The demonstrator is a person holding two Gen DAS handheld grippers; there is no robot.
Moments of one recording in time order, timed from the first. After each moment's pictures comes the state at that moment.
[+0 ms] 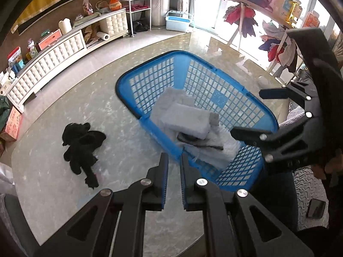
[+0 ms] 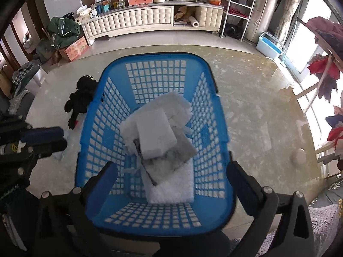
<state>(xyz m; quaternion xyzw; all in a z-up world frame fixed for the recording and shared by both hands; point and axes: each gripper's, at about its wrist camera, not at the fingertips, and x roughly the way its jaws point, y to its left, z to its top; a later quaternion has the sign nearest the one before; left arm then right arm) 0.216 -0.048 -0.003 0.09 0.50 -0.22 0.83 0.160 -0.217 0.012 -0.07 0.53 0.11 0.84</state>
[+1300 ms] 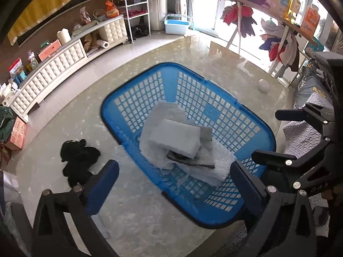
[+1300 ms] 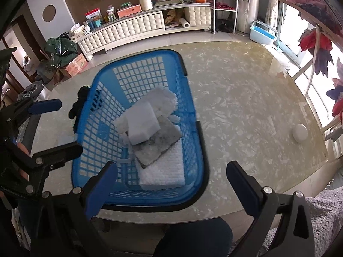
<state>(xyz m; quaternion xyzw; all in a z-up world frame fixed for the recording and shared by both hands) 0.221 -0.082 0.011 0.12 0.48 -0.20 0.84 0.143 -0.251 0.015 0.00 0.52 0.11 0.85</state>
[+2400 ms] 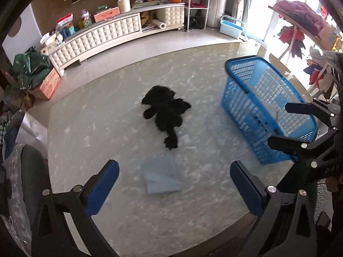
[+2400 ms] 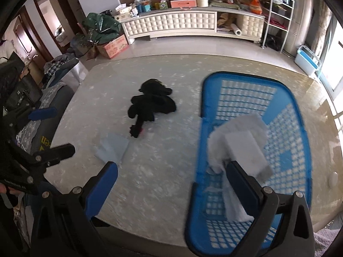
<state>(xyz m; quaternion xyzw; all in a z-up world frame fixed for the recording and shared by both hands) 0.182 0.114 0.012 0.04 0.52 -0.06 0.85 0.170 -0.090 0.011 -0.06 0.52 0.23 0.82</state>
